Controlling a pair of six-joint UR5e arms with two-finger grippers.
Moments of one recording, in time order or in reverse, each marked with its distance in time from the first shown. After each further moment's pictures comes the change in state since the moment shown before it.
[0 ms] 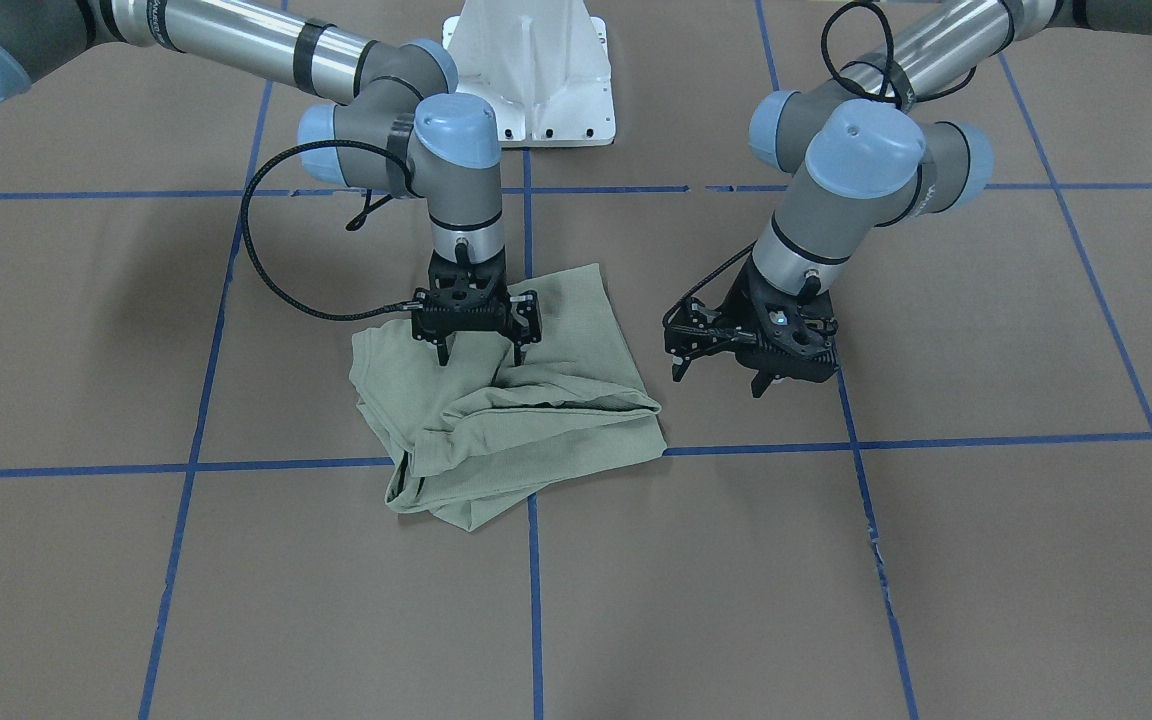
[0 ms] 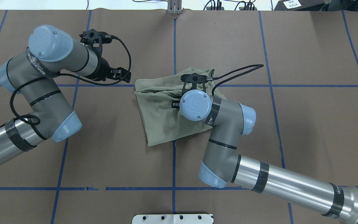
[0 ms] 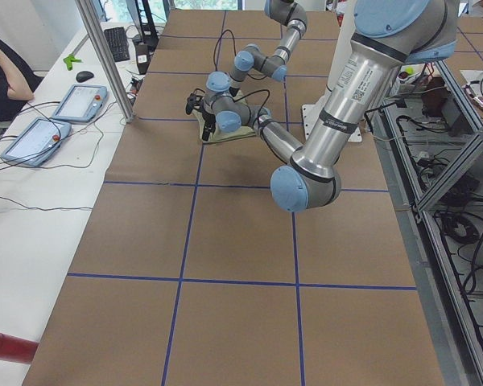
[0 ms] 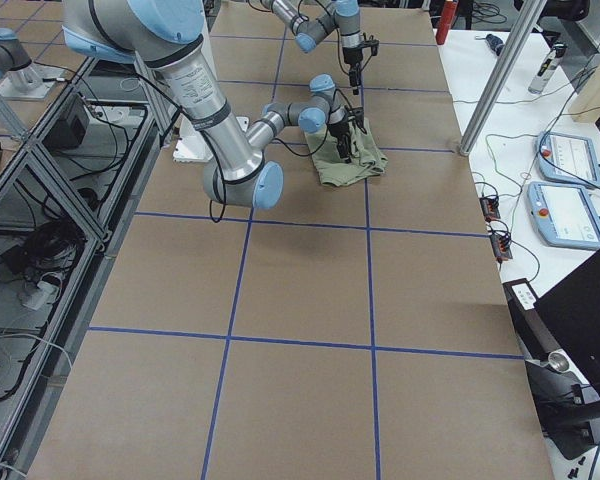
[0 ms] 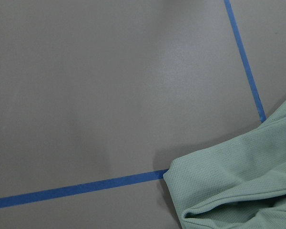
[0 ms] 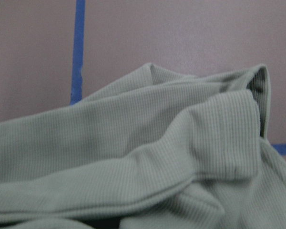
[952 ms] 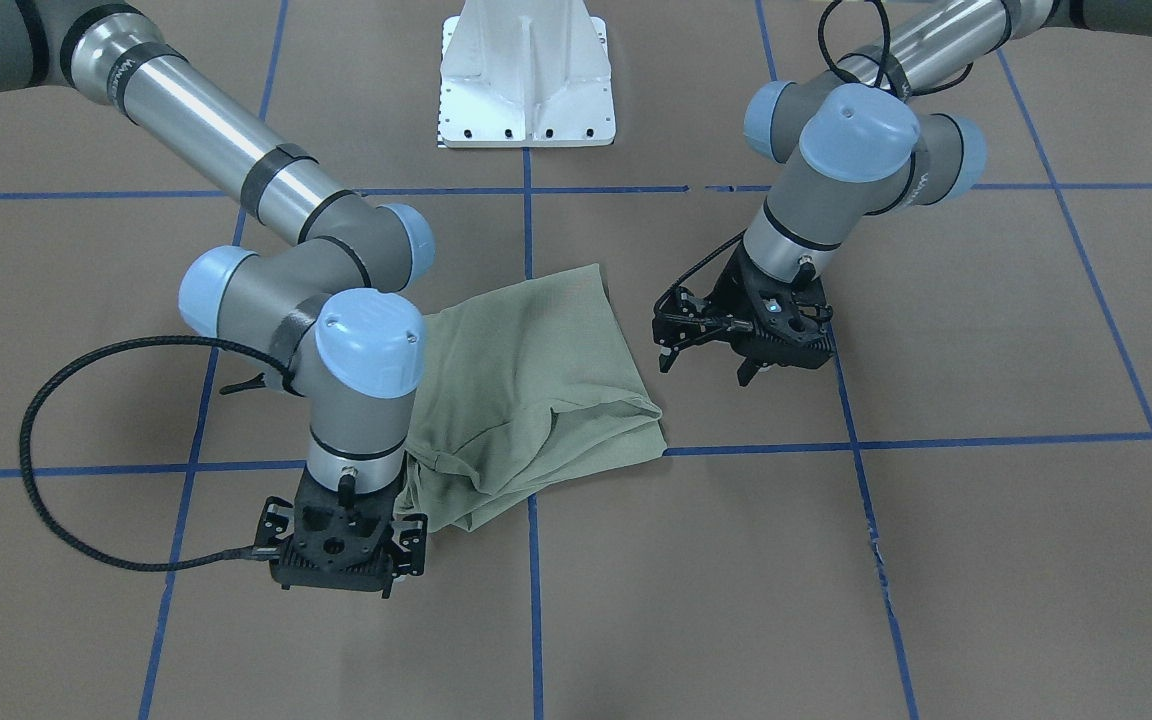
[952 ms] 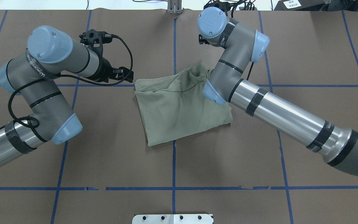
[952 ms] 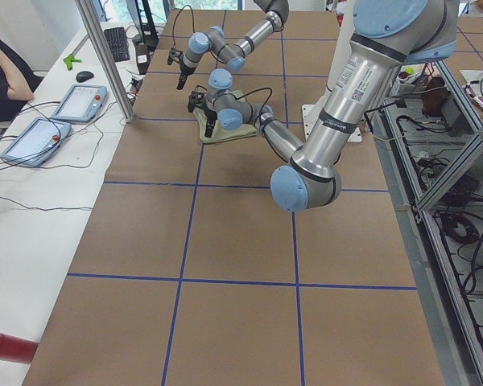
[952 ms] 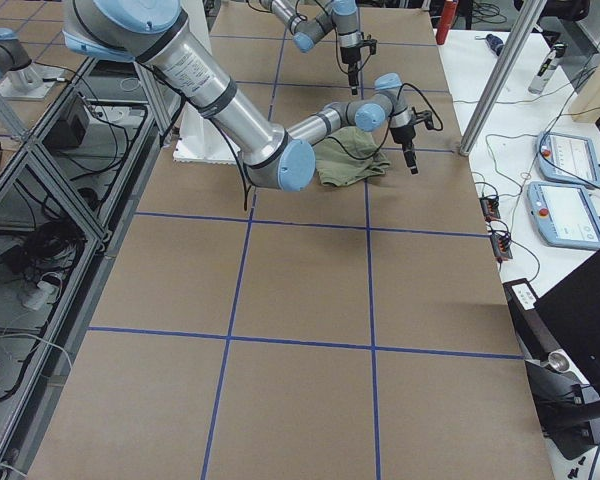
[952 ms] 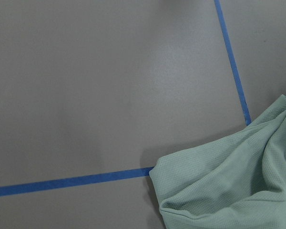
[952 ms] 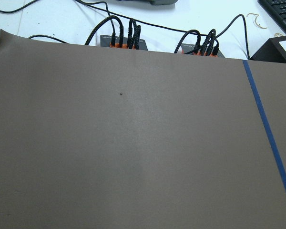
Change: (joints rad) left arm 0.029 -0.006 -0.022 0.004 0.003 -0.111; right arm 0.296 0.139 -0.273 0.003 0.093 -0.290
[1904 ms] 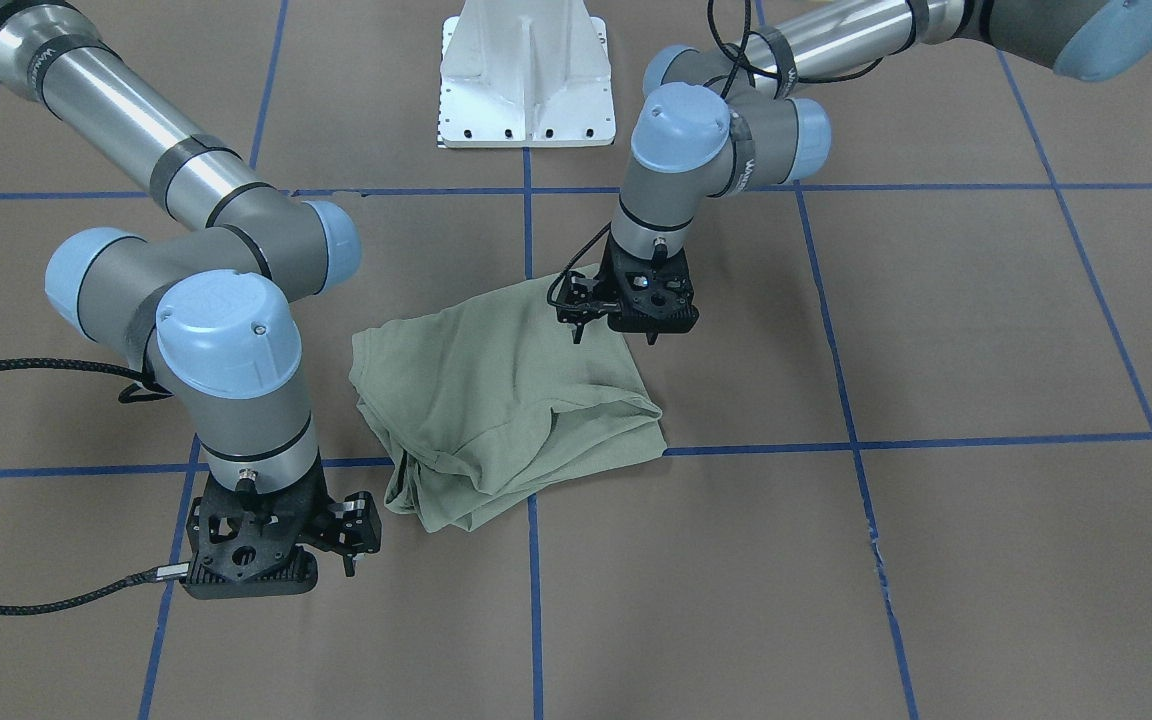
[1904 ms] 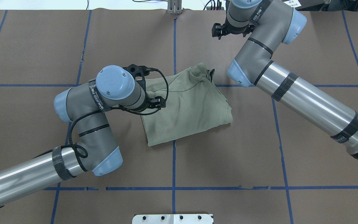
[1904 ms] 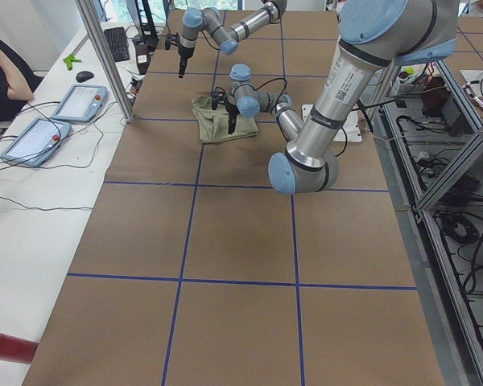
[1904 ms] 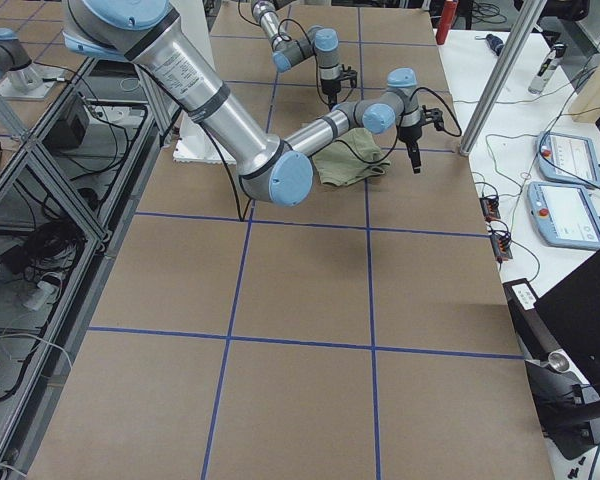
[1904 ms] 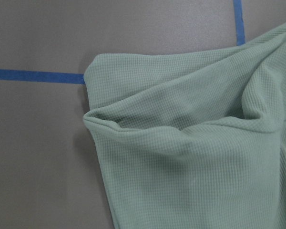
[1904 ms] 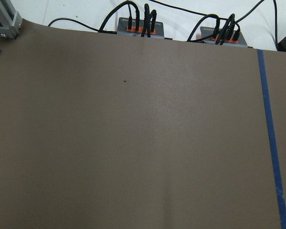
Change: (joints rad) left arm 0.186 -0.155 0.107 0.178 0.159 -0.156; right arm 0.073 -0.080 0.127 0.002 0.202 -0.105
